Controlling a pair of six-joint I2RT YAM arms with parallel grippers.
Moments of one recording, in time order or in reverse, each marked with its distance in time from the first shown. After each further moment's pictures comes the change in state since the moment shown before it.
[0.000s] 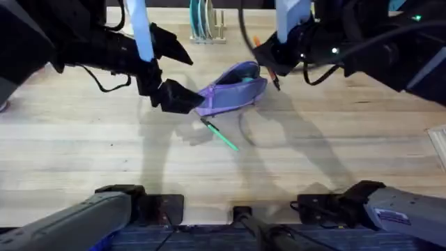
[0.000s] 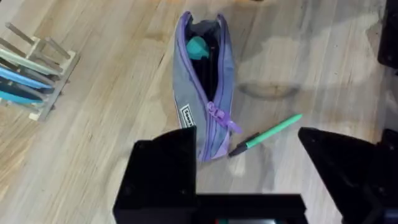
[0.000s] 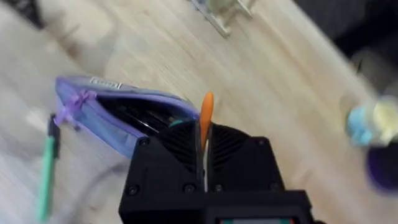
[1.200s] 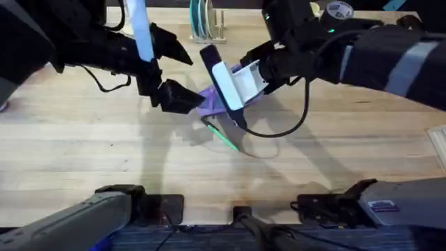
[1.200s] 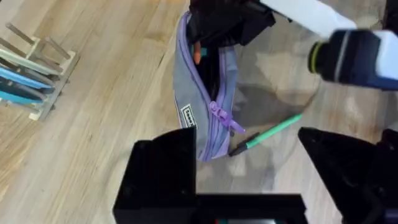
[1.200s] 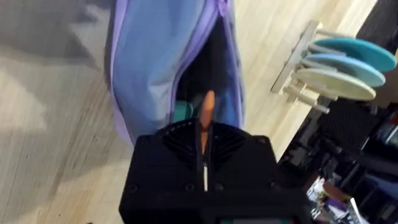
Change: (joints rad) left arm 0.000 0.000 0.000 0.000 0.000 0.000; right arm 0.043 0.241 0.000 -0.010 -0.040 -1.247
